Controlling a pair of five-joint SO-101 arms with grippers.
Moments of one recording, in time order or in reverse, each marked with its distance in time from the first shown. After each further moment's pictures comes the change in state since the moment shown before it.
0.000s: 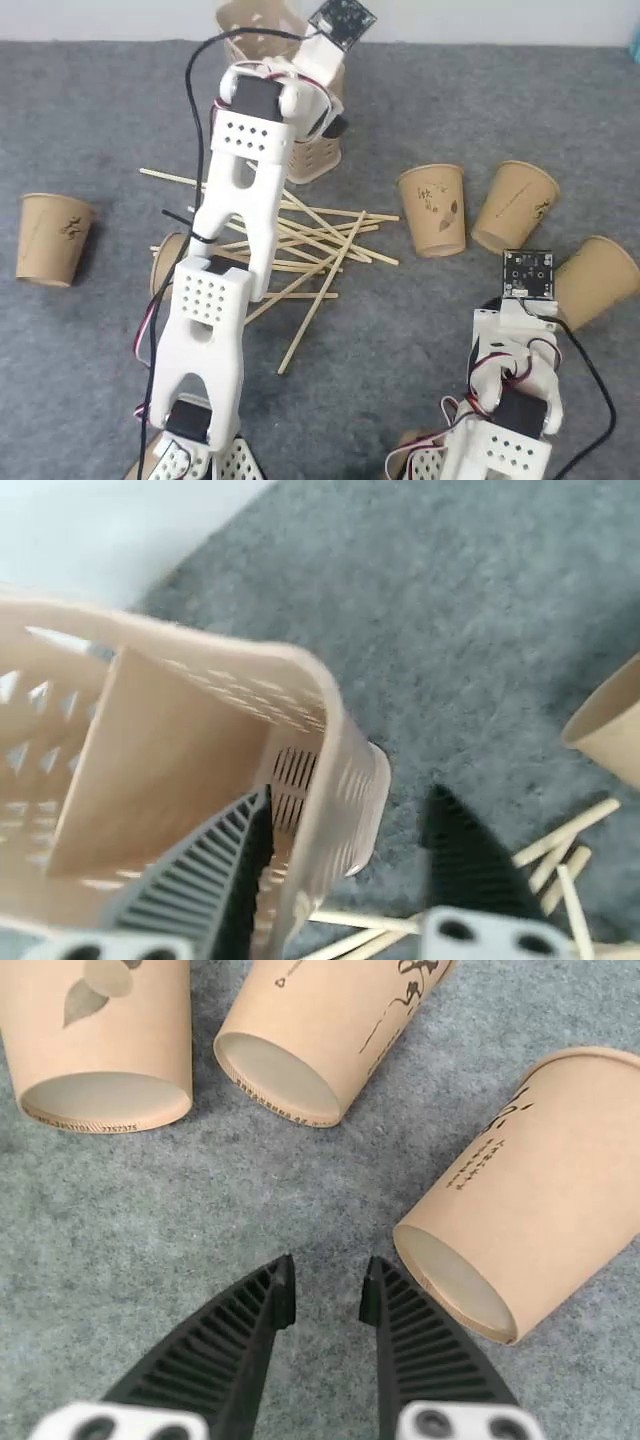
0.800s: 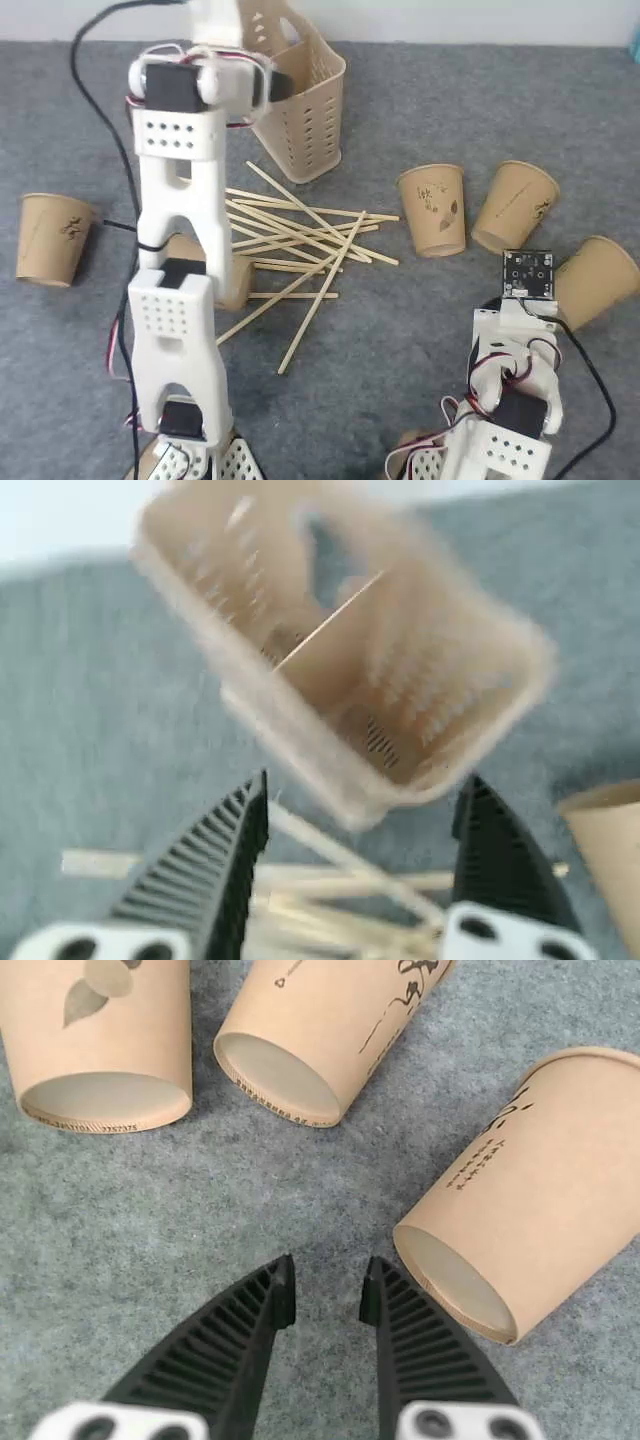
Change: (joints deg) left arm -9.6 -12.5 0.0 8.3 22.6; right arm 0.0 0.0 0.0 0.0 0.0
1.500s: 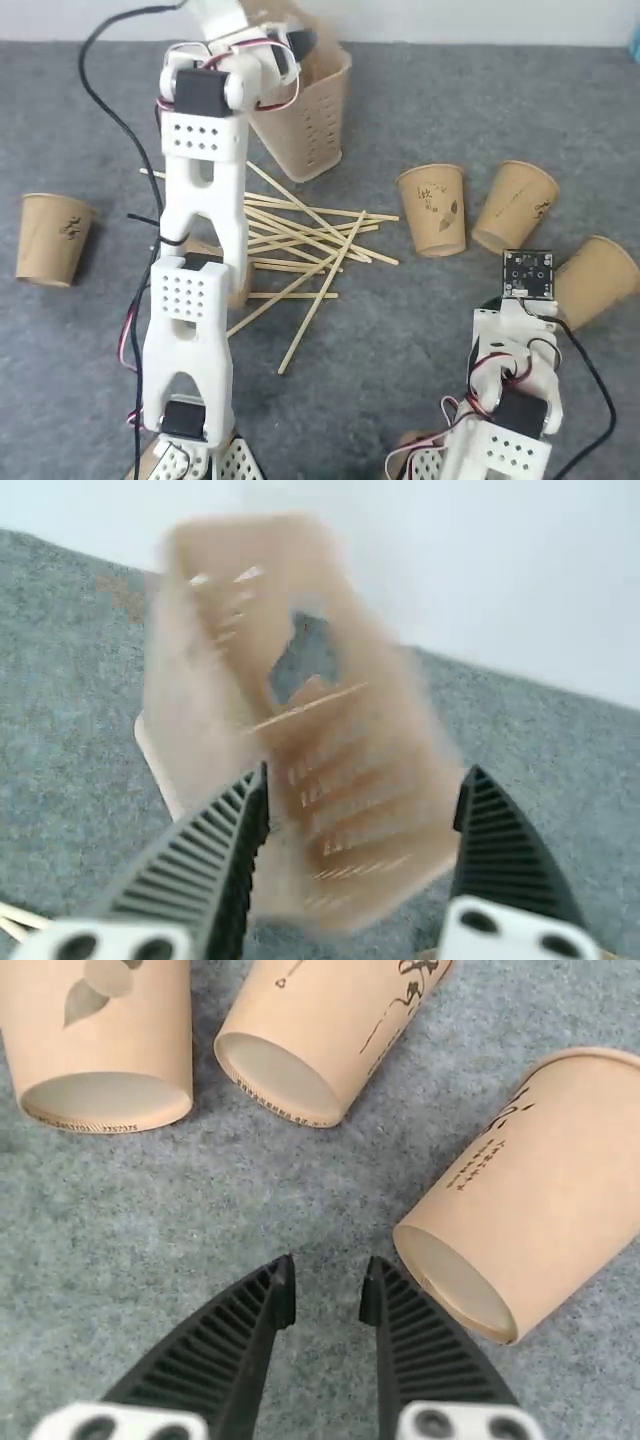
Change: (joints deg) left arm 1.9 10.7 -11.7 -10.2 26.7; right arm 0.0 0.0 0.0 0.0 0.0
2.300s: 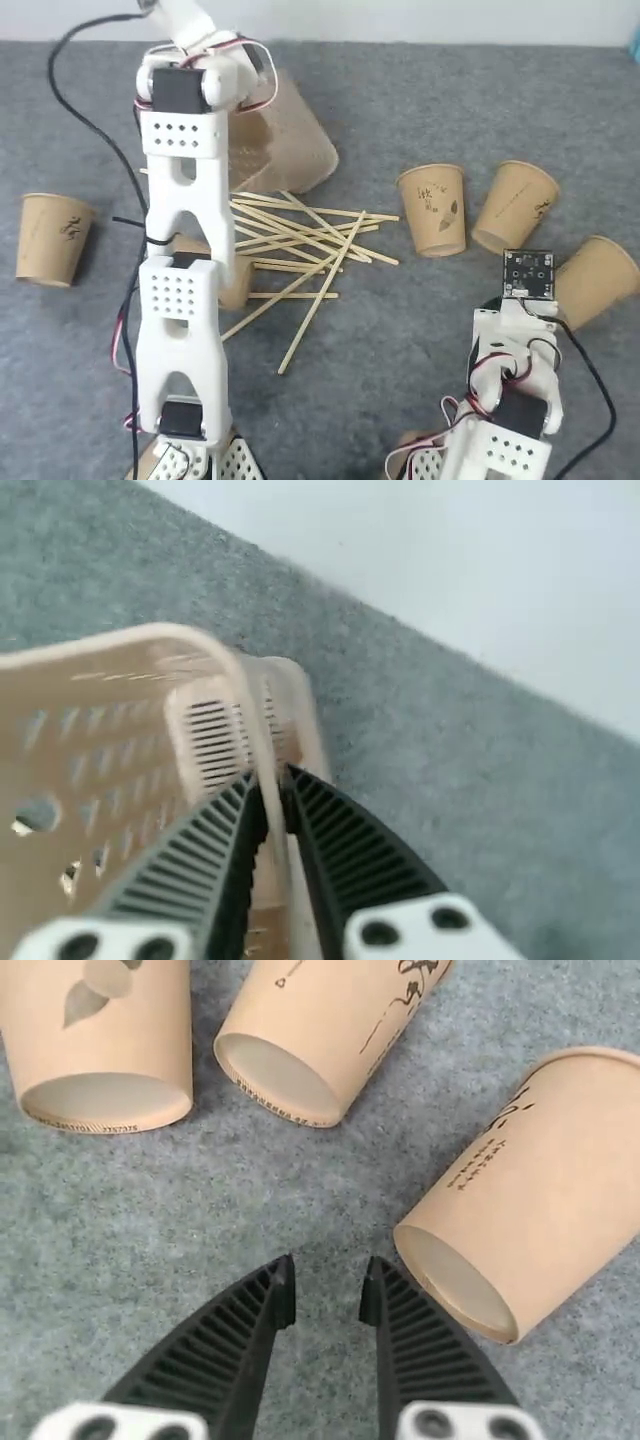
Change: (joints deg) left arm -3.8 0.1 1.1 4.2 6.2; right arm 0.0 0.0 0.0 0.0 -0.2
